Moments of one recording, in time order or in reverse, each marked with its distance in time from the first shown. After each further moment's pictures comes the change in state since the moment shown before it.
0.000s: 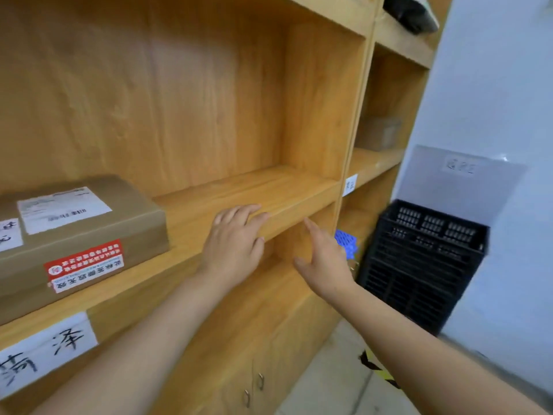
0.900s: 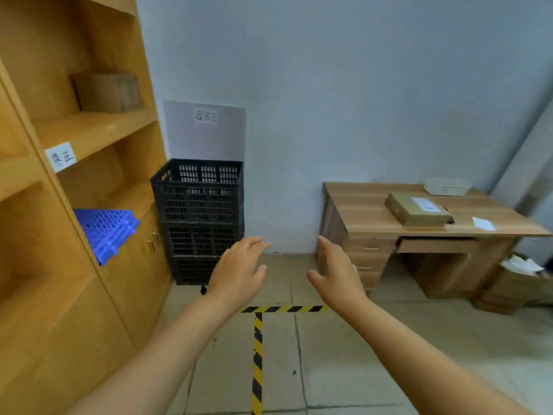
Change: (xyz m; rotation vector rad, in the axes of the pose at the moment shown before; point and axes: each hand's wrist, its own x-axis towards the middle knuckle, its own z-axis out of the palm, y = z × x) left_hand -0.093 0.499 0.096 -0.689 -0.485 0.444; right_hand -0.366 0.295 -0.287 -0.168 0.285 0.779
